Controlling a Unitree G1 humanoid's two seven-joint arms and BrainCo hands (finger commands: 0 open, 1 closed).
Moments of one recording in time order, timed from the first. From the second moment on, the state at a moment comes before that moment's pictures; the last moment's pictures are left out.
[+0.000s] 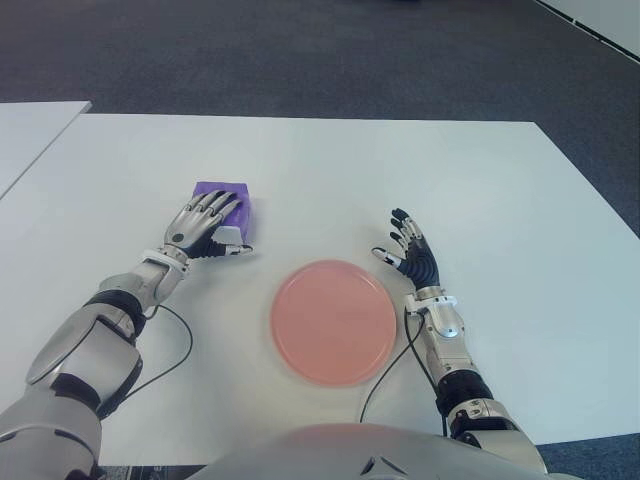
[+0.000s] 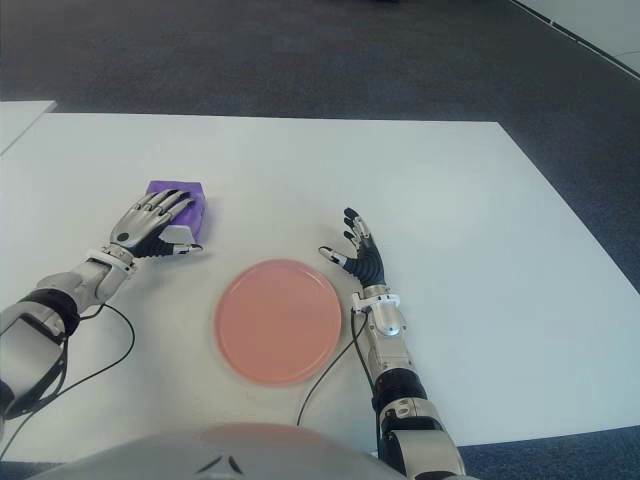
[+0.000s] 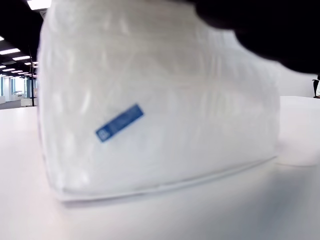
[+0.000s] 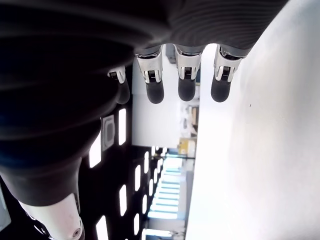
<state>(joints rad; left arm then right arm) -0.59 0.59 -0.65 1.27 0.87 -0.53 0.76 -0.14 -0.08 -0.02 0.68 0.00 -0.61 0.11</state>
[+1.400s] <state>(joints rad) -0.66 0.58 -0.97 1.32 1.08 -0.11 1.07 -0.12 -0.10 -0.02 0.65 0.01 -0.61 0.19</state>
